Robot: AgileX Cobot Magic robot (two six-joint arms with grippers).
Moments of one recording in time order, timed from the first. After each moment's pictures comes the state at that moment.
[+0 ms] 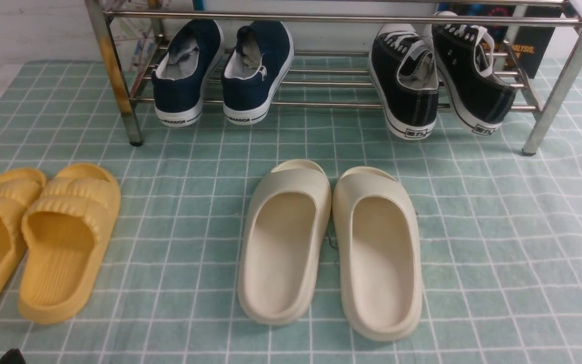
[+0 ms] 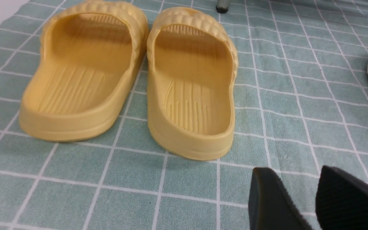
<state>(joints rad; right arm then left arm) 0.24 0.73 -1.00 0.18 0.65 -0.13 0.02 -0.01 0.03 -0.03 0.37 -0.14</state>
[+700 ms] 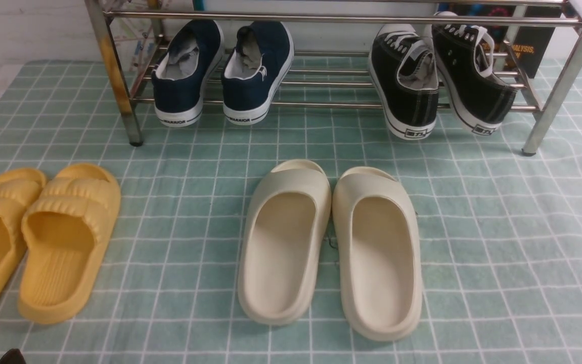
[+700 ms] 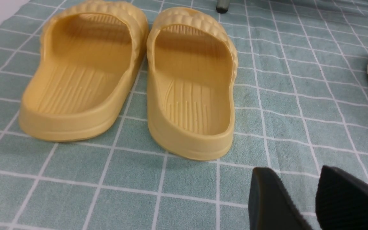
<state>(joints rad) 0.24 0.47 -0.80 0.12 0.71 -0.13 0.02 -0.01 0.03 -0.03 0.37 -0.14</state>
